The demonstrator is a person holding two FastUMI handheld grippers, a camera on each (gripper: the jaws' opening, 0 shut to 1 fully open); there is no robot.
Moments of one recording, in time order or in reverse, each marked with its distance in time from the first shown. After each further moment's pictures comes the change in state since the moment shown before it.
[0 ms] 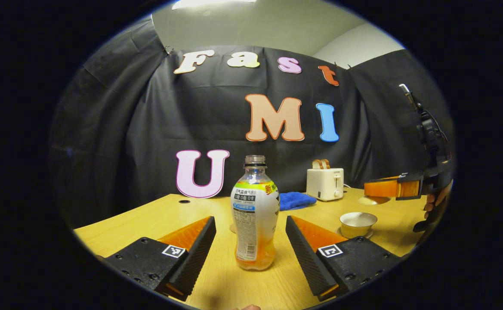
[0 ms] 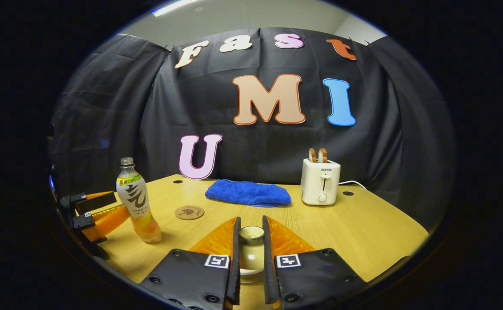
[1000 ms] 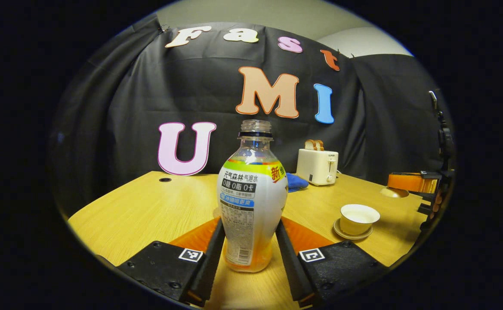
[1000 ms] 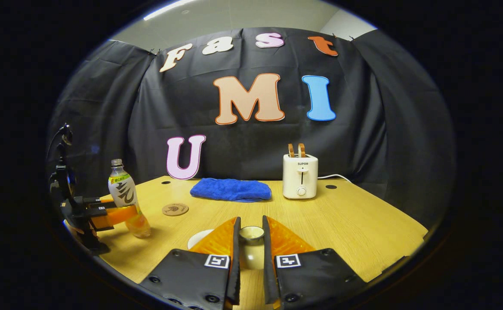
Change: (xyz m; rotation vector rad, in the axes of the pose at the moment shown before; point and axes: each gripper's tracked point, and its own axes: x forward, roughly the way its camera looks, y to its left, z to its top) left arm 0.038 -0.009 -0.031 -0.056 0.155 -0.081; right arm -0.022 -0.047 -0.011 0.051 0.018 -0.064
